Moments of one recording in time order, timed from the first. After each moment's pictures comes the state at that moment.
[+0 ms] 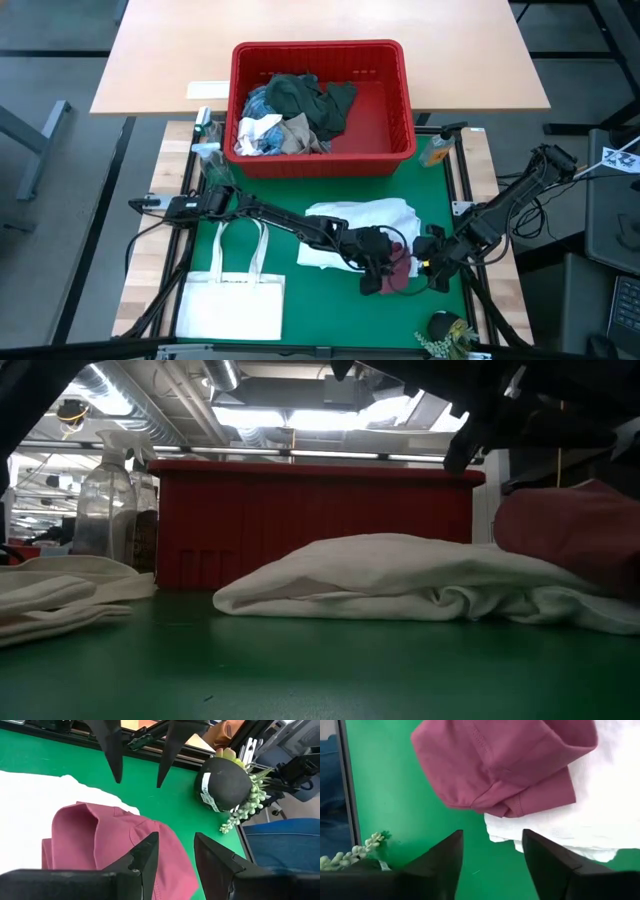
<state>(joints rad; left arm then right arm) -0.21 2.31 1.92 -0.15 0.06 -0.34 0.73 1.08 0.74 -0.81 0.07 0.88</state>
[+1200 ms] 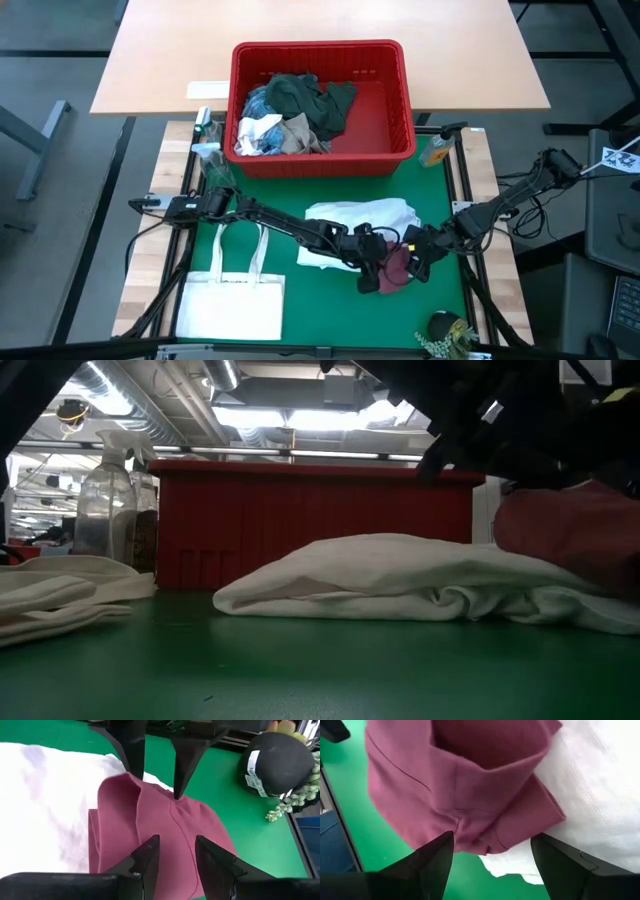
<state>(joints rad) -0.23 2.32 1.92 -0.28 -0.12 -0.33 0.56 1.08 0.57 -0.57 -0.01 1.08</state>
